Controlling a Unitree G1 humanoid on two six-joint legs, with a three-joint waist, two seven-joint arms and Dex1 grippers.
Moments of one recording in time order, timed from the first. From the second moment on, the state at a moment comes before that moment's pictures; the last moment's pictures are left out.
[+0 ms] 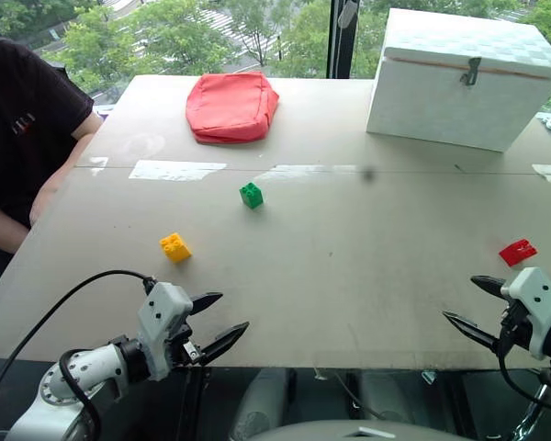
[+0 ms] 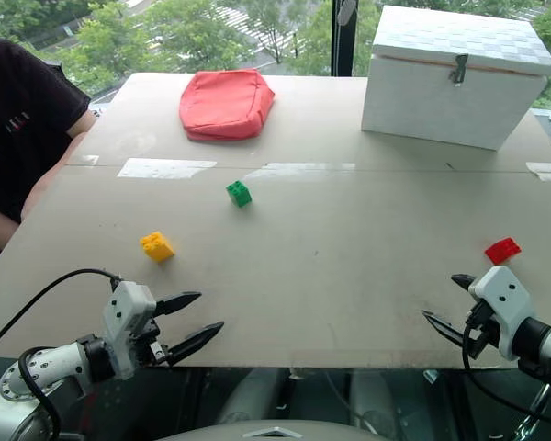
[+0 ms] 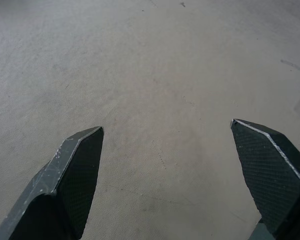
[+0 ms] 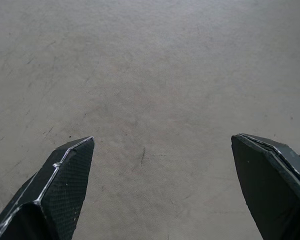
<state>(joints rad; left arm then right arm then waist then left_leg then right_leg) 0.51 0.67 0.28 -0.62 -0.51 0.43 -0.82 0.46 -0.77 -0.40 -0.54 0.40 0.43 0.82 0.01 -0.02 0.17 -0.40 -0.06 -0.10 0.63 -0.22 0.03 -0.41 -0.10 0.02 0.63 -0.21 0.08</state>
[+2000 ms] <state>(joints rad) -0.15 0.56 -0.25 -0.66 -0.55 0.59 -0.76 -0.44 -1.11 0.04 0.17 0.30 1.10 0.75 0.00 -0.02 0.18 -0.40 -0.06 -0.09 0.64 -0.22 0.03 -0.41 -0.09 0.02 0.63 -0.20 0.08</state>
